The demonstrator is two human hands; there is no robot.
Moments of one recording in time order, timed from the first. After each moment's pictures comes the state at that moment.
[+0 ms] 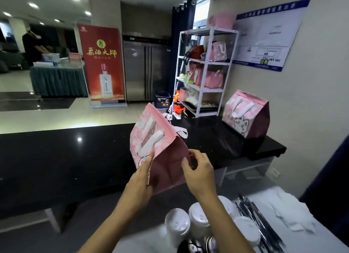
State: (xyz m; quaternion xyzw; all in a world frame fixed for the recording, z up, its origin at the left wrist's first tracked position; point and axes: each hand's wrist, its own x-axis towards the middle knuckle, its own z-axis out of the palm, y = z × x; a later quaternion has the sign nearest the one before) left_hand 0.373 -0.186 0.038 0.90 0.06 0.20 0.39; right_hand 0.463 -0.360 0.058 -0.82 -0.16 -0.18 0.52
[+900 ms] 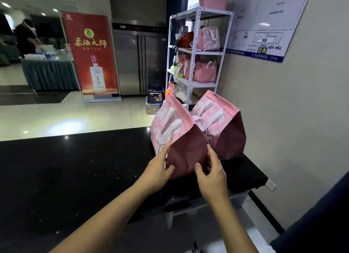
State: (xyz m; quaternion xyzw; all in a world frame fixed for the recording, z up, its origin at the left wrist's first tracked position) left_hand 0.734 -0.400 0.049 0.88 0.02 0.13 0.47; right_hand 0.782 -0.584 0.024 -0.82 -0.12 -0.12 0.55
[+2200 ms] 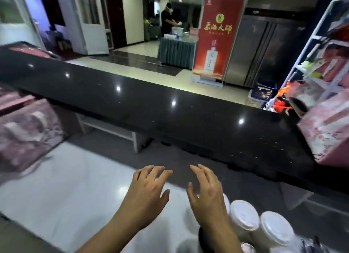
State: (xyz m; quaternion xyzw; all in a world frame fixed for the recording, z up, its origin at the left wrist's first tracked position) left_hand 0.237 -0.253 -0.009 0.94 0.31 0.14 0.03; right_hand 0.405 -0.360 -0.044 -0.81 -0.48 -0.02 0.34
